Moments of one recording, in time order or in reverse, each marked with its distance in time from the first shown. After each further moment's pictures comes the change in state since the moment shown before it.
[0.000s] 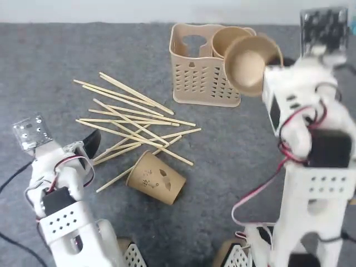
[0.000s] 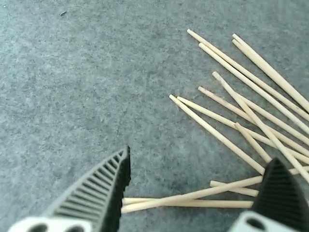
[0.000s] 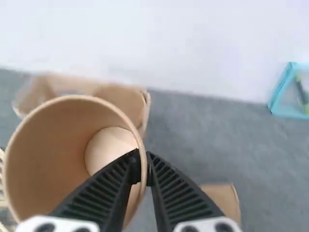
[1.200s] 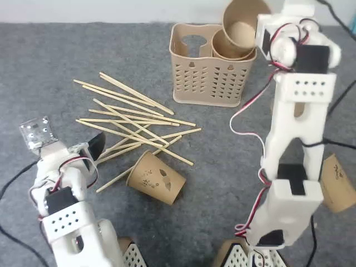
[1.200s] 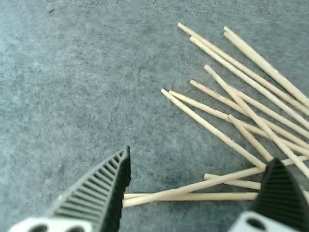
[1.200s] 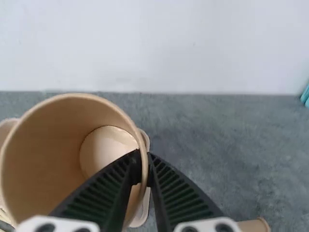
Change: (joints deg) left arm 1.8 0.0 1.8 -0.4 -0.1; right arm 0.9 48.0 -44.8 6.9 -5.1
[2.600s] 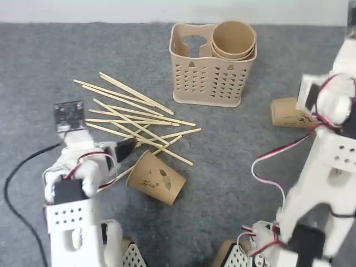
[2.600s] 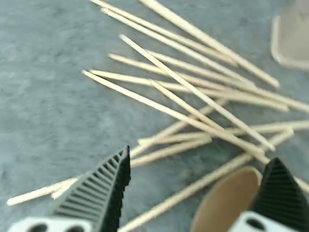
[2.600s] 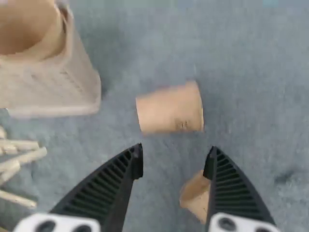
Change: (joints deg) left arm 16.4 2.5 -11.5 17.0 -0.9; right arm 15.4 -36.8 33.1 20.0 6.2
